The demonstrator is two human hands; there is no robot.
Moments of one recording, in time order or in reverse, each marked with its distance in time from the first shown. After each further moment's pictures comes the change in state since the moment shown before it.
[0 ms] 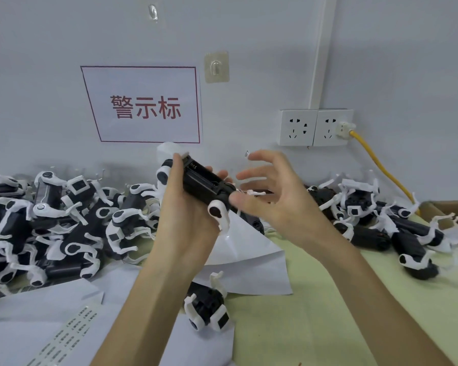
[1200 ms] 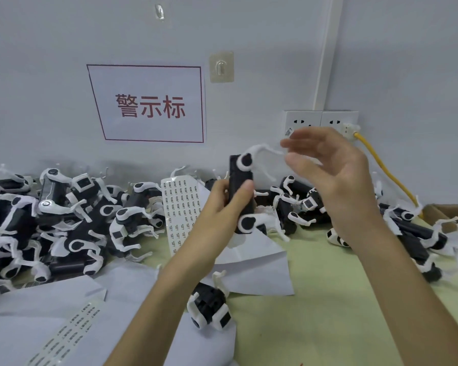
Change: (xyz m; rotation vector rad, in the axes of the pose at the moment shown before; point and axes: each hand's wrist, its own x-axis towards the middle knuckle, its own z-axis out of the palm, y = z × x) left_hand 0.009 -0.026 -0.011 0.863 -0.110 0.169; right_hand 0.002 -0.015 -0.038 0.033 0.284 -0.219
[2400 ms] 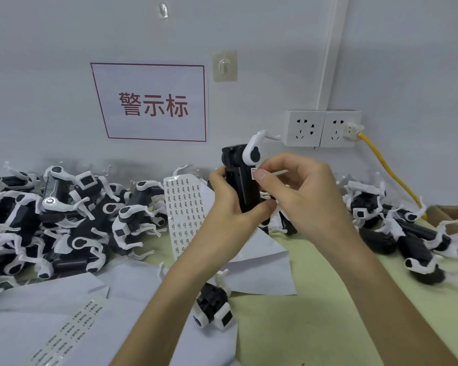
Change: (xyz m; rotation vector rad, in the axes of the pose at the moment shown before) left_hand -0.010 0.017 0.008 0.141 -0.064 0.132; right_hand -0.013 -0.005 0.034 -0.093 -0.062 0.137
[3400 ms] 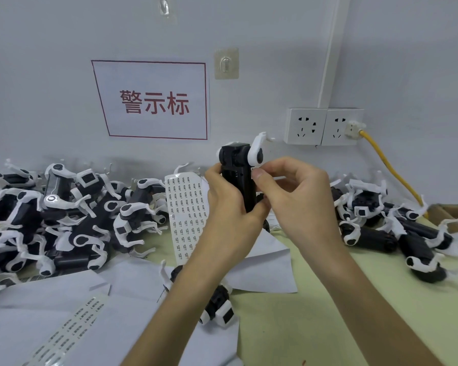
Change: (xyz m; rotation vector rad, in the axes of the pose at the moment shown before) left_hand 0.004 -0.005 0.010 0.098 0.149 0.060; right_hand -0.007 0.004 0.018 0.032 0.140 0.048
